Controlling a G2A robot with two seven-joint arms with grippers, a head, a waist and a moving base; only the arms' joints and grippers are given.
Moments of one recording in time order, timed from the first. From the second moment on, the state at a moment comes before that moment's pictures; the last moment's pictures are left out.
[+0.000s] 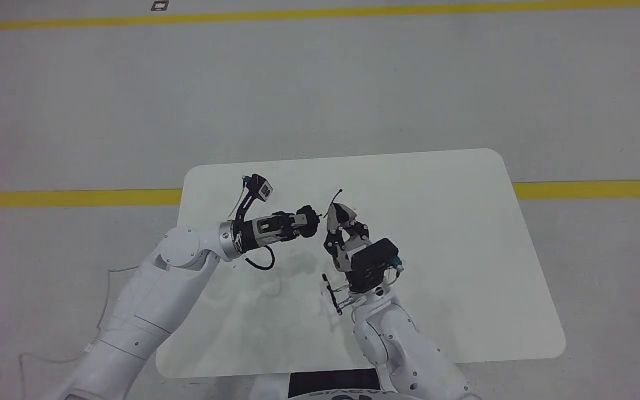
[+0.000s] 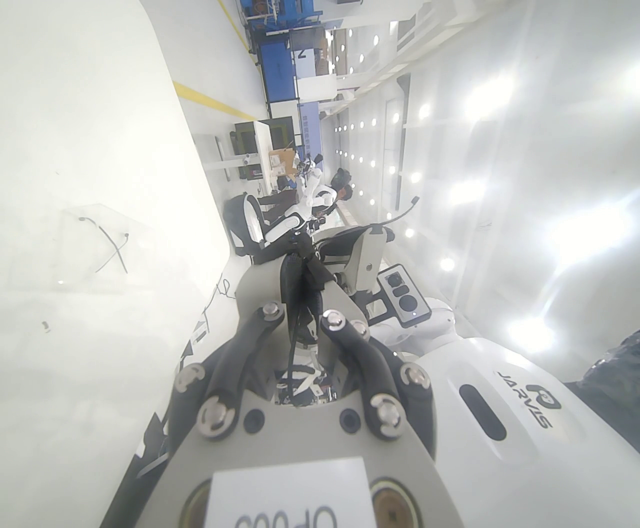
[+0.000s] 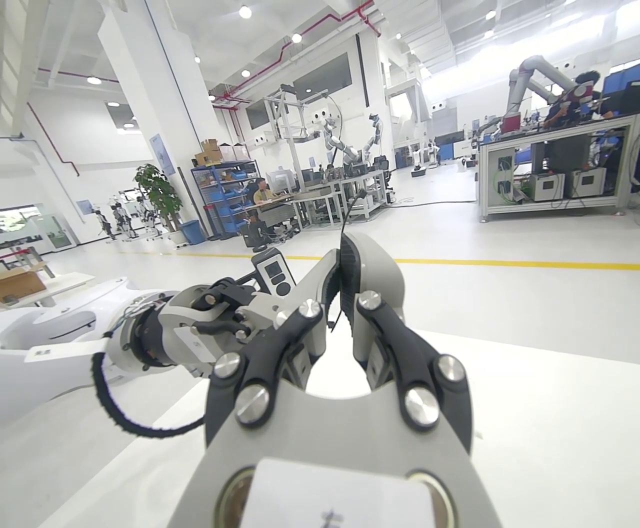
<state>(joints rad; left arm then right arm) 1.25 -1.04 -1.09 -1.49 -0.59 -0.32 -0.98 -1.66 -1.42 0.94 -1.76 -1.39 0.10 -0.52</state>
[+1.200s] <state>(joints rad) 1.26 -1.03 -1.09 -1.49 -0.57 -0.30 -0.98 -1.61 -1.41 0.93 -1.69 -1.54 0.11 -0.62</state>
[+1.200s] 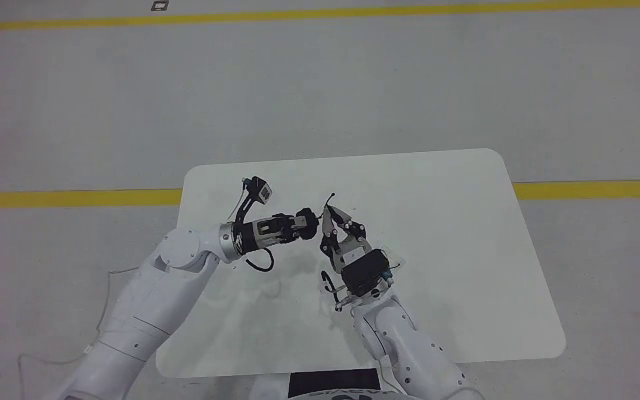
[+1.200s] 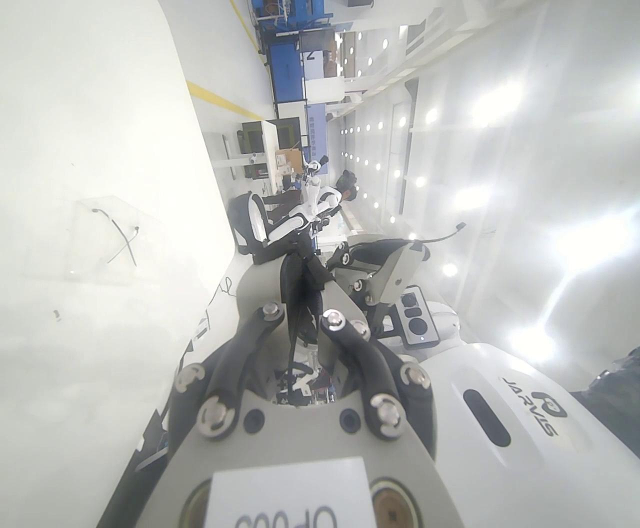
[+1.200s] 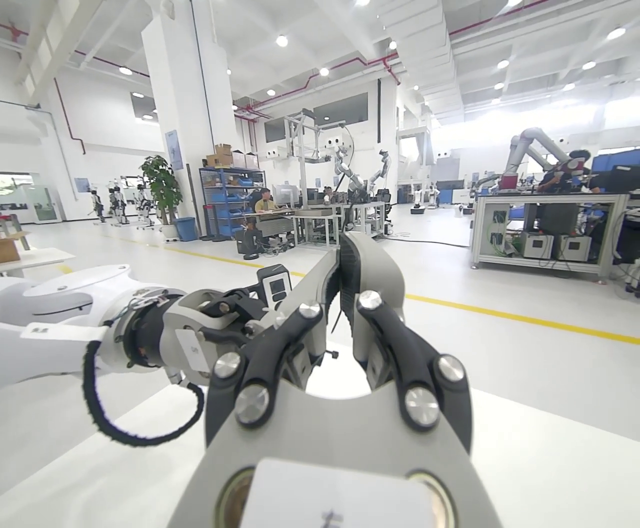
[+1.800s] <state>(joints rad) 1.26 -1.03 -1.09 -1.48 -0.58 -0.31 -0.99 -1.60 -1.42 0.93 -1.66 -1.54 0.11 -0.62</state>
